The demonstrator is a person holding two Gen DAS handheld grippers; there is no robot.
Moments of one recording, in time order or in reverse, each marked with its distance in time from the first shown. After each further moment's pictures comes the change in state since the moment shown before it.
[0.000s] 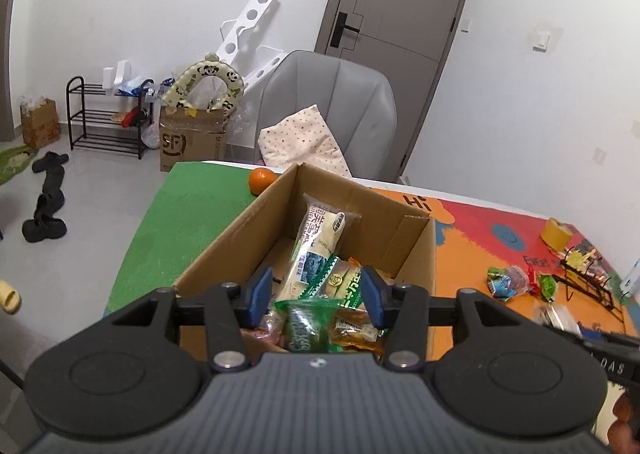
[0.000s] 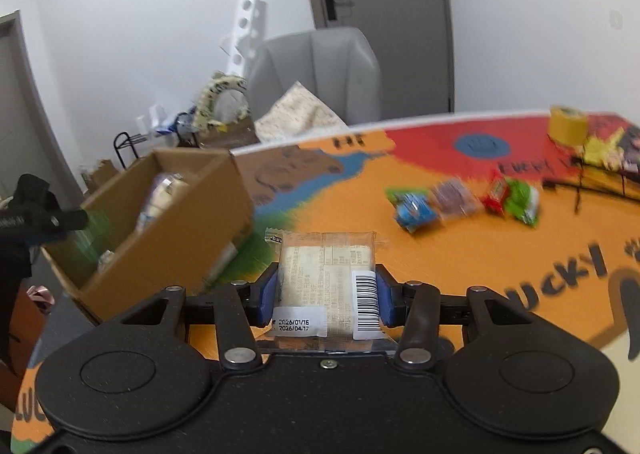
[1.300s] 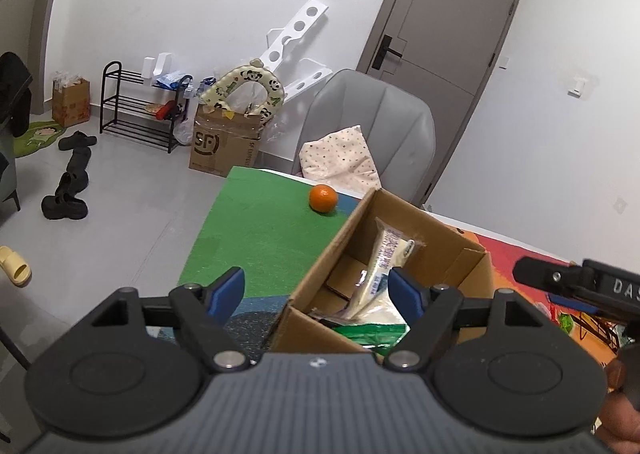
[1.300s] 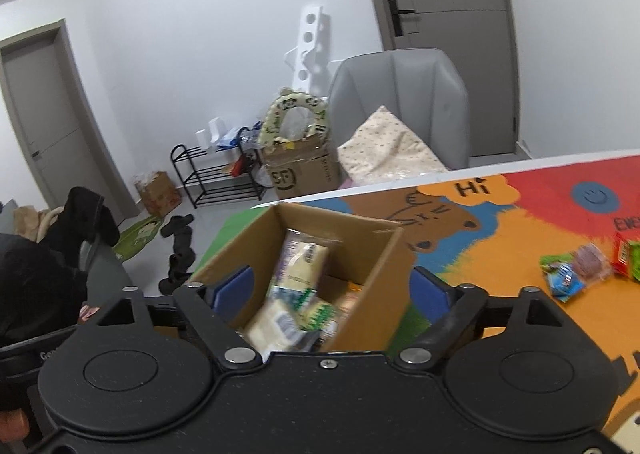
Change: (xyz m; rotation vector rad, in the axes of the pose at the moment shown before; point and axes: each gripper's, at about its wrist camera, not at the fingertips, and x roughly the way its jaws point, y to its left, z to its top) left arm -0.013 0.055 0.003 -0.116 -0.049 0.050; right arm 0.028 0.100 0.053 -0.004 -0.027 0.150
